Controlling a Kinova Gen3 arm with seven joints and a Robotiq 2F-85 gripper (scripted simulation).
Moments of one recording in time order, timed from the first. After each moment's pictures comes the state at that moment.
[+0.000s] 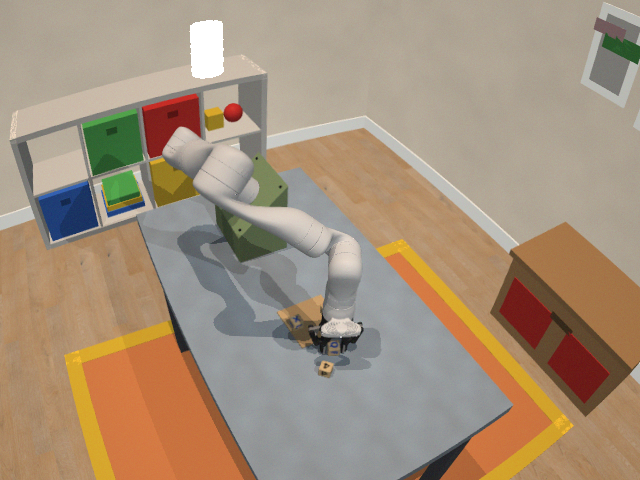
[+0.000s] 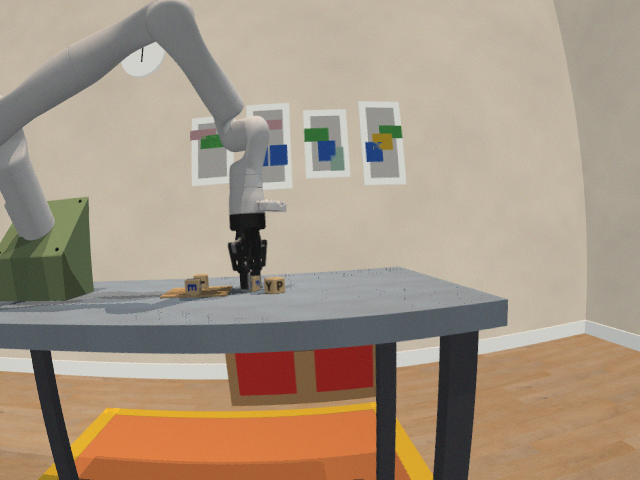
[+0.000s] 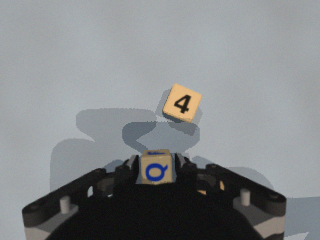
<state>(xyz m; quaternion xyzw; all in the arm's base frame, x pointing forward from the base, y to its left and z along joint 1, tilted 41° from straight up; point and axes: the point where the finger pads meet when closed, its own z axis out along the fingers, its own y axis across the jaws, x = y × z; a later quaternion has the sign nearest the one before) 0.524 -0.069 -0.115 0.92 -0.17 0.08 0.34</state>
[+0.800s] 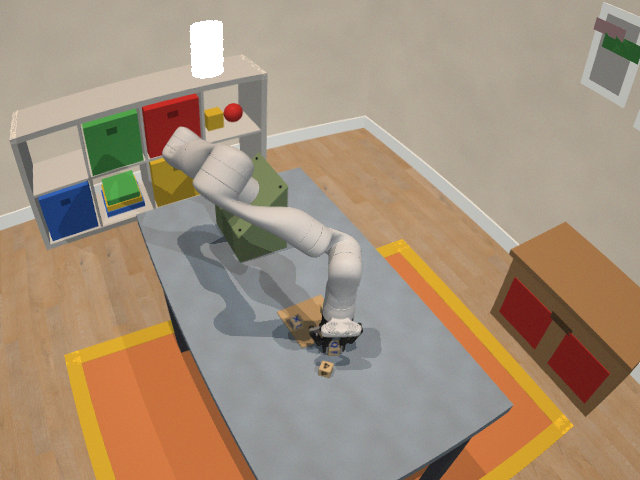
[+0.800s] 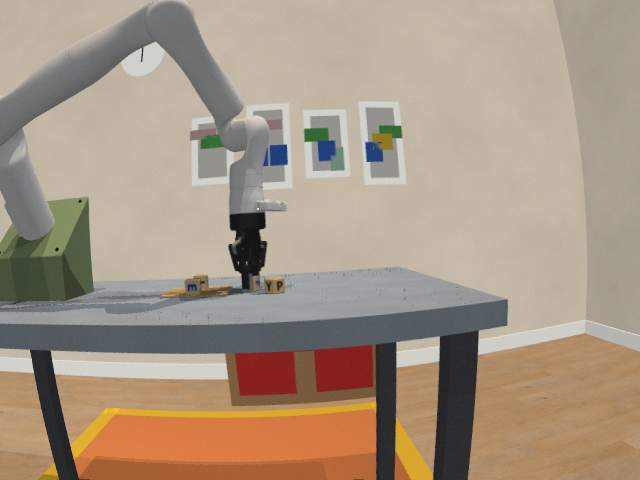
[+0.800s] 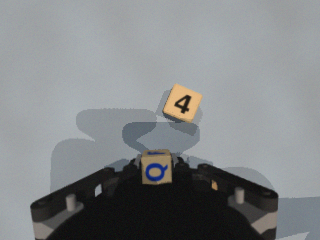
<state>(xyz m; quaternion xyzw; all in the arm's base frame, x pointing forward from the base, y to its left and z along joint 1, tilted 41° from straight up) 0.525 -0.068 -0.115 0.92 -0.17 0.08 0.34</state>
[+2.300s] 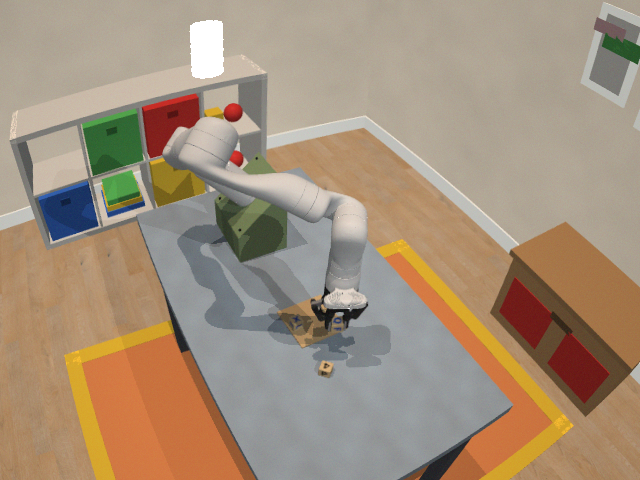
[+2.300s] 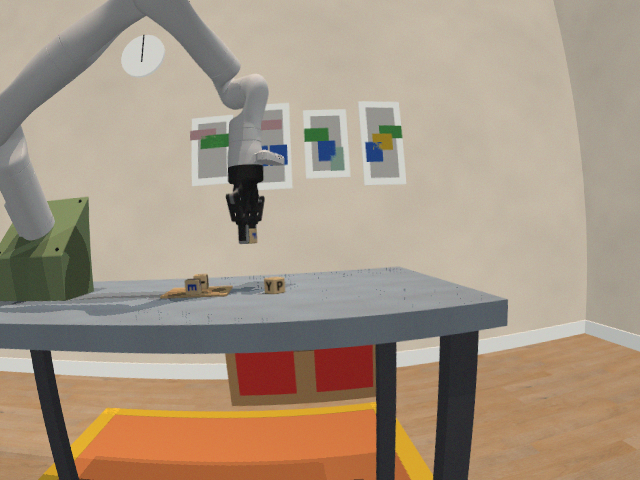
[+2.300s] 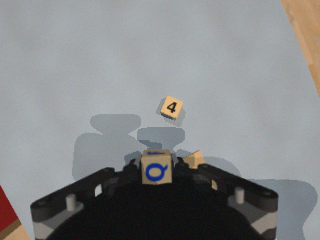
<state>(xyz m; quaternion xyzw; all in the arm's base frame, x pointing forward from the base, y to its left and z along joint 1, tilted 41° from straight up) 0.521 -0.004 -0.041 0.92 -0.17 0.07 0.34</state>
